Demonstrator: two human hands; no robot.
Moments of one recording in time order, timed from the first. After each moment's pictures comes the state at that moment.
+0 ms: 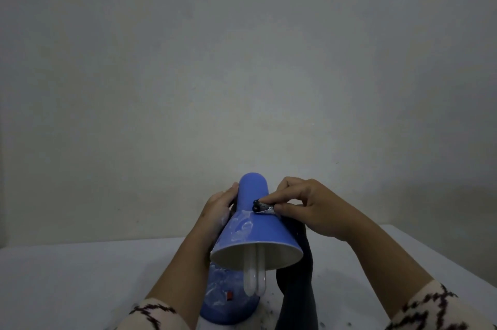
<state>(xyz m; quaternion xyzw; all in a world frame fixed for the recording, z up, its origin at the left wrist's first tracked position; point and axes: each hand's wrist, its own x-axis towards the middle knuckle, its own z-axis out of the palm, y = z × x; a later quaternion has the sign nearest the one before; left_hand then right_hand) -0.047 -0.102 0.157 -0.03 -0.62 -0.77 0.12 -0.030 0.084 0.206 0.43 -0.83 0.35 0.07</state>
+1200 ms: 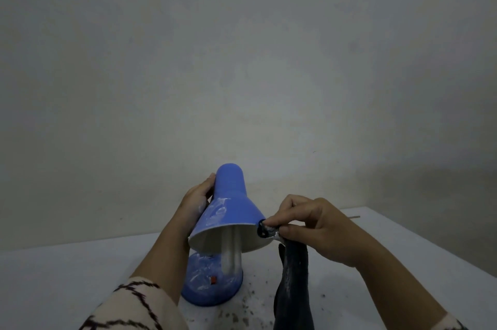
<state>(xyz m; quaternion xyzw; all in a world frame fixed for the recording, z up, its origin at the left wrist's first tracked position) -0.053 -0.109 0.147 0.02 -0.56 -0.82 0.07 0.023 0.131 0.174 0.41 -0.78 0.47 0.04</state>
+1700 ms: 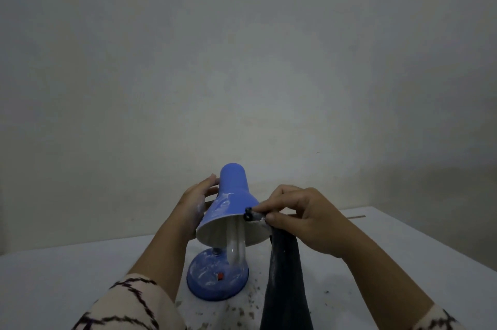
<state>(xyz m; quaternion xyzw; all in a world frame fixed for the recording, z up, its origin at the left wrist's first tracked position) -0.022 -0.106 0.159 0.03 -0.62 -0.78 0.10 0.039 0.114 0.185 0.42 -0.78 0.44 0.10</state>
